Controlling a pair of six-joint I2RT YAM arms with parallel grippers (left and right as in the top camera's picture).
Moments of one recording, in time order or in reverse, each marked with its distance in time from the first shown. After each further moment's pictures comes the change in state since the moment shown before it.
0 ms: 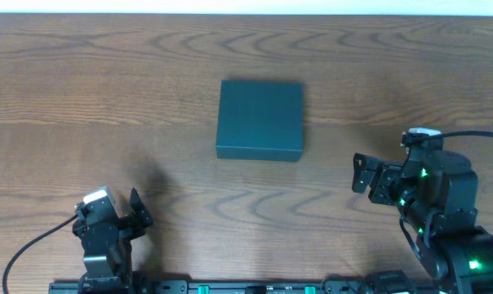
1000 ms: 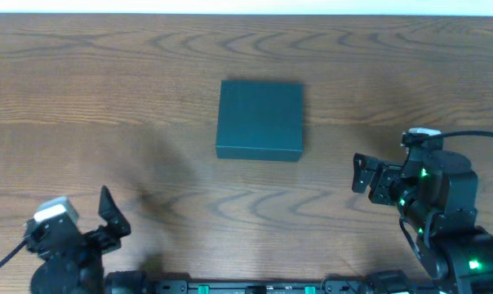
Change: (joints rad) left arm 0.000 0.145 0.517 -0.175 -0.012 0.029; right arm 0.000 0.000 0.000 0.000 0.000 0.000
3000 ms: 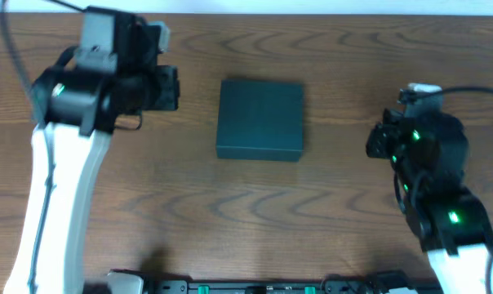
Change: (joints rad) left arm -0.227 1.350 1.090 -0.380 0.432 0.023; right arm 0.000 0.154 0.000 0.376 0.116 -0.122
